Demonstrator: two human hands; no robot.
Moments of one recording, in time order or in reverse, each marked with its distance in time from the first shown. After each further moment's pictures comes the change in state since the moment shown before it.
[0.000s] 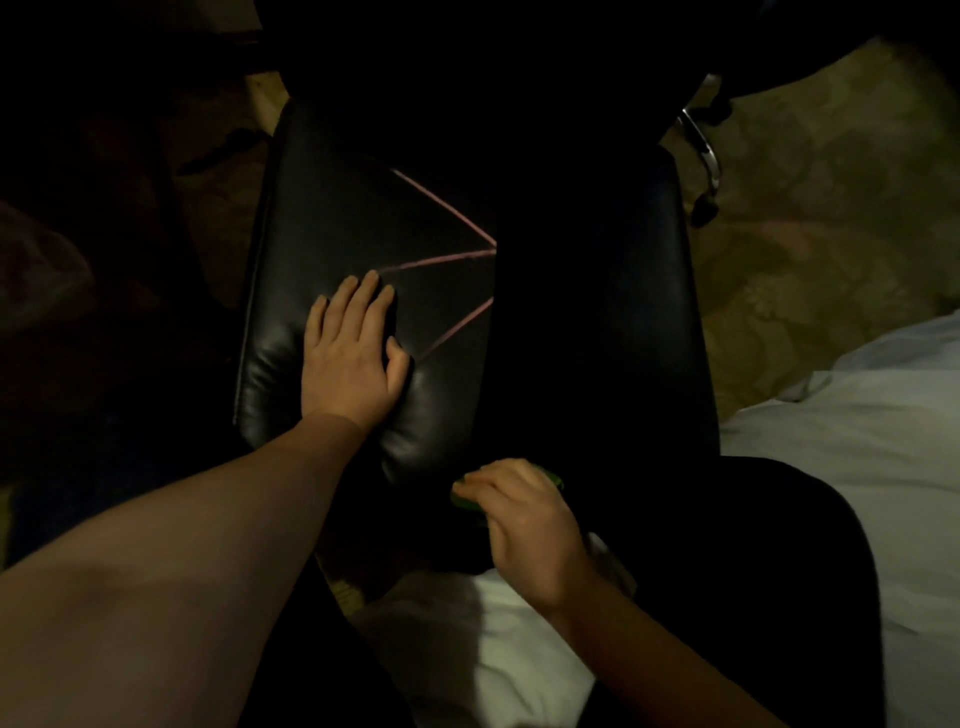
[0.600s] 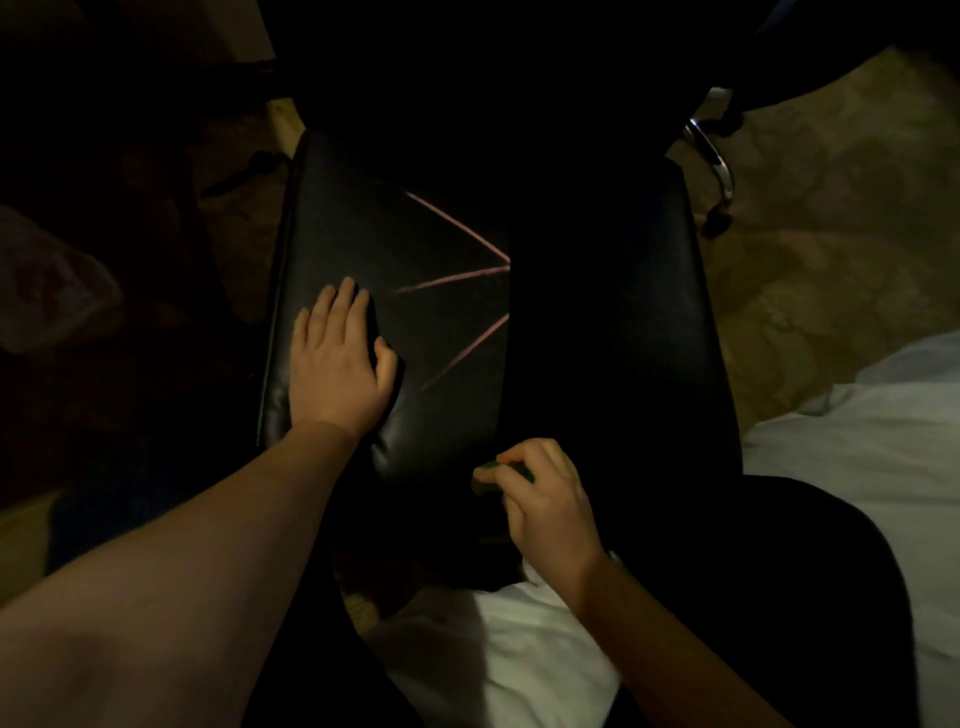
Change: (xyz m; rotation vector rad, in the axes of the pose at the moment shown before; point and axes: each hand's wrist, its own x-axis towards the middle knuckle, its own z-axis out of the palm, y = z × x) left_hand 0.009 -0.018 -0.014 0.025 -0.047 -0.132; right_hand 0.018 0.017 0.008 -0.091 0.126 0.063
